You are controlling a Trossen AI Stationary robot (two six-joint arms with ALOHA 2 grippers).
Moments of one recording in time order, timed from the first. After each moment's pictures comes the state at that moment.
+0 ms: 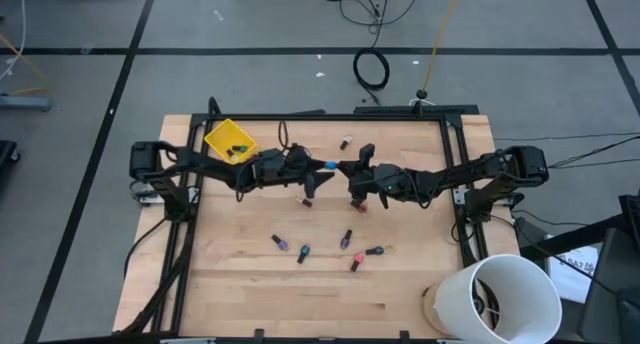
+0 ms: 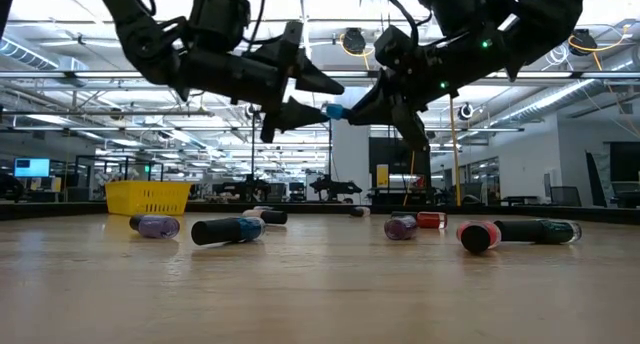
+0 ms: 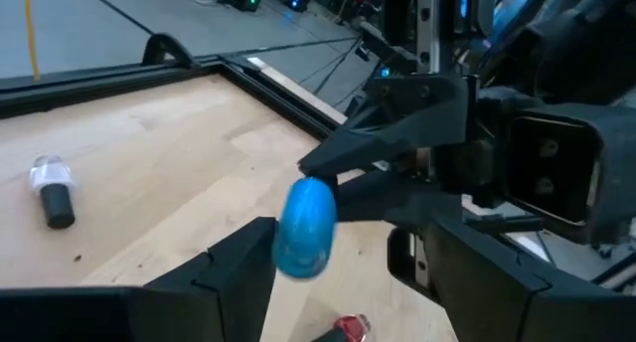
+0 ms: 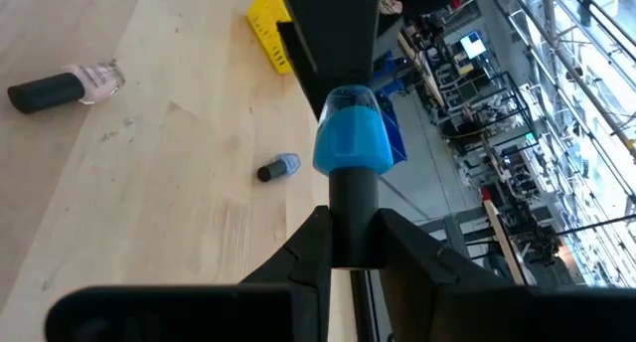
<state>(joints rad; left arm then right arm) 0.19 1.69 0.72 0.83 0.00 -0.50 -0.06 1.53 0.65 0.59 0.47 -0.82</state>
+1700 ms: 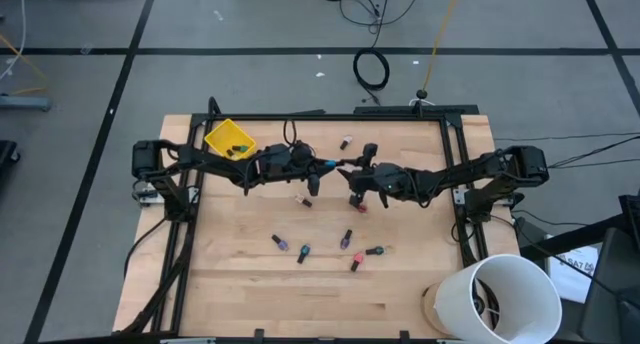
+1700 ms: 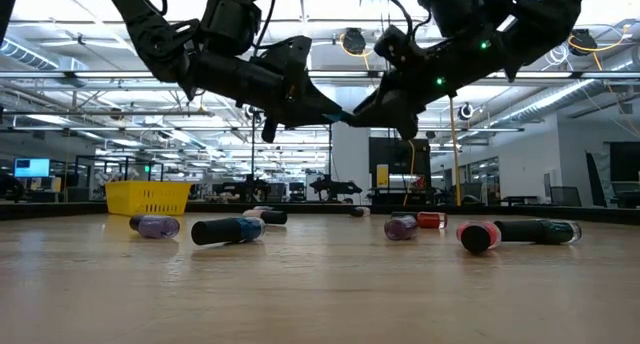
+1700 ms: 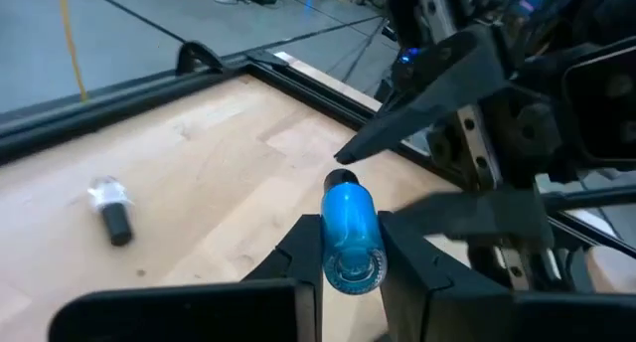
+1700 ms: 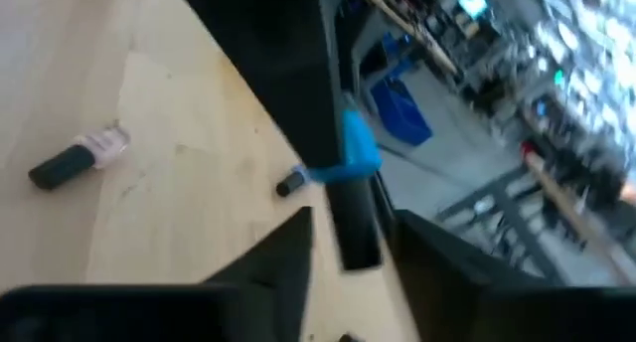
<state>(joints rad) 0.22 1.70 0.77 0.73 -0.01 -0.37 -0.07 1.53 0.65 0.58 0.46 -0.53</state>
